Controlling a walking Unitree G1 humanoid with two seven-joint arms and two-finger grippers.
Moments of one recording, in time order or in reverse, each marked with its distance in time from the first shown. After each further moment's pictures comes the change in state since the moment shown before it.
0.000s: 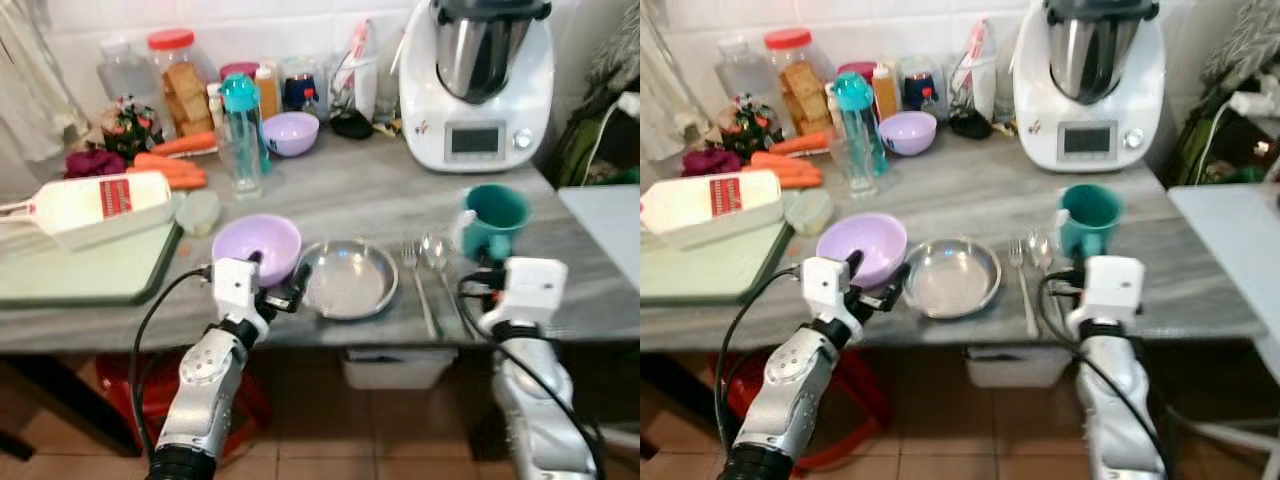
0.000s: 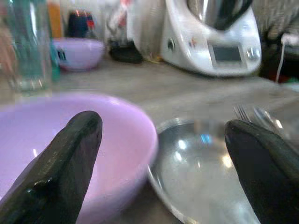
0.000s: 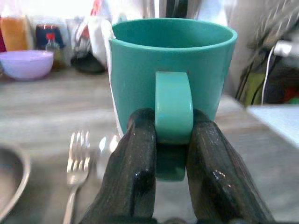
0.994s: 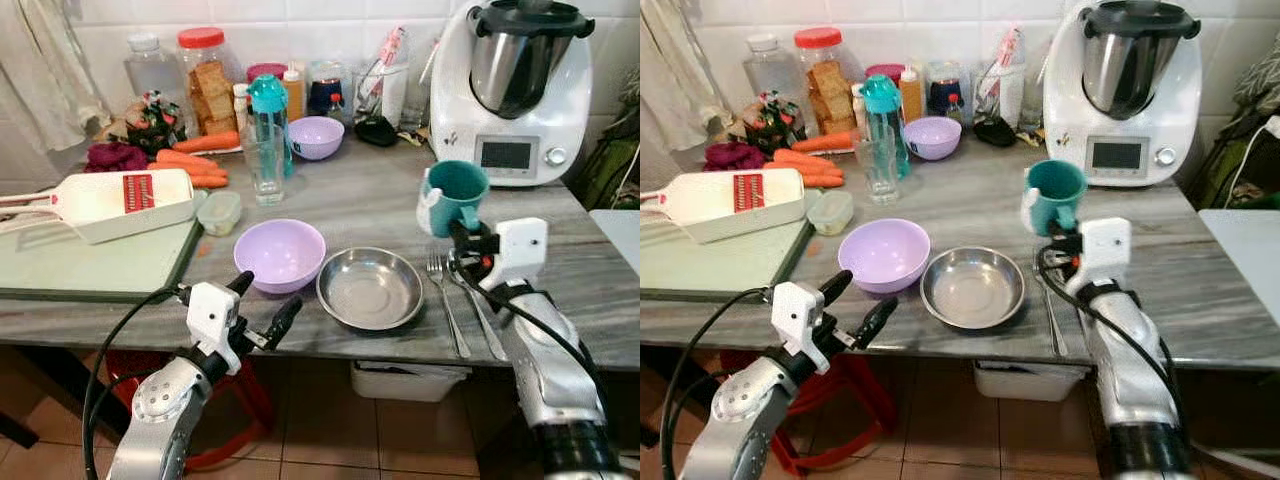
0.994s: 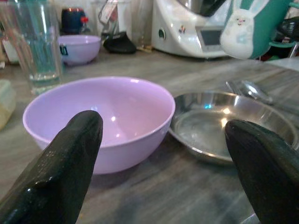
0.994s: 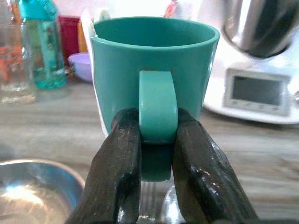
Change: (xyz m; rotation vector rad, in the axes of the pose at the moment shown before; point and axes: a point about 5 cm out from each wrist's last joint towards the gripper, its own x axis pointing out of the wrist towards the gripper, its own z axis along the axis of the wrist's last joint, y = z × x) left arm -0.048 0.005 0.005 0.068 0.070 -0.156; right arm 0.048 0.001 0.008 0.025 0.020 0.315
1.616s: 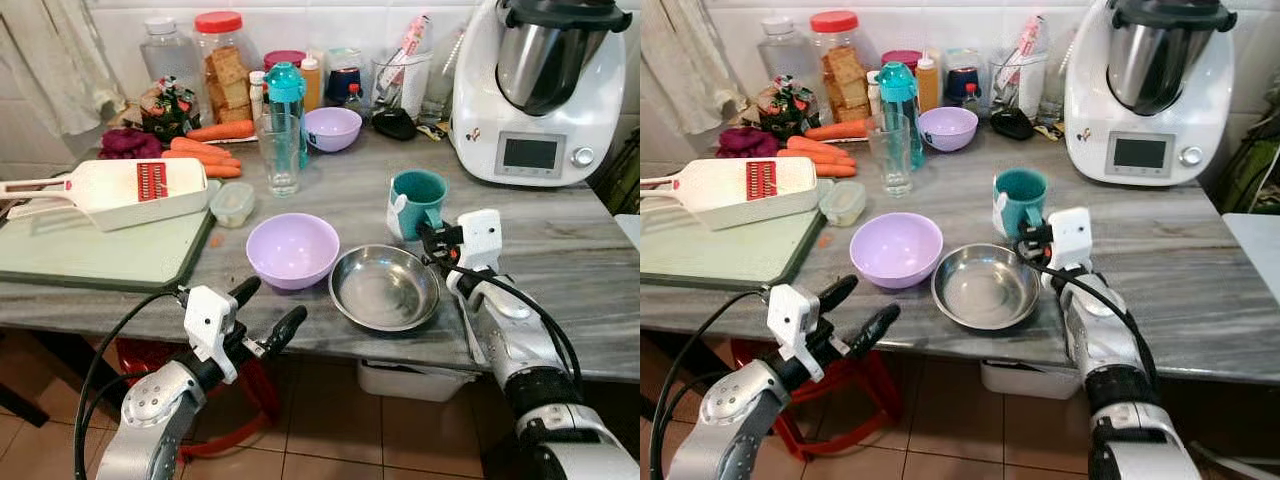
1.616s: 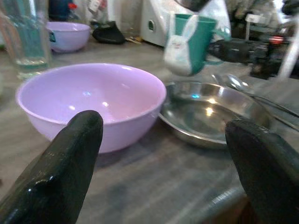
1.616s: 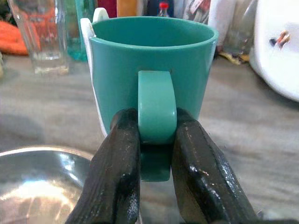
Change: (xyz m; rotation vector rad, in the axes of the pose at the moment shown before) left arm -0.010 -0.006 0.004 -0.043 0.016 -0.114; right arm 0.035 0.008 -0.026 0.024 0.089 0.099
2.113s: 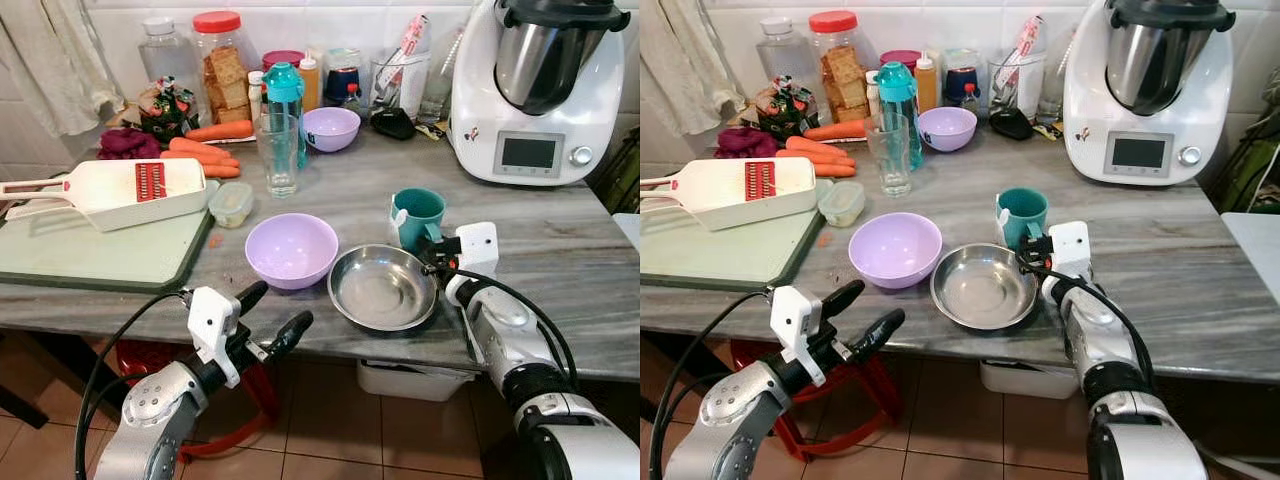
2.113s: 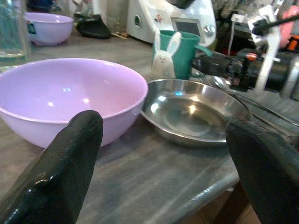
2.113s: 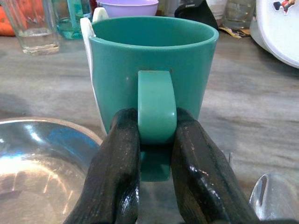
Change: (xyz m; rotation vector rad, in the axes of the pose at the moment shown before) left arm 0.001 -0.005 0.001 -0.042 0.015 -0.048; right arm -0.001 -0.004 -0.018 0.031 0.056 -0.020
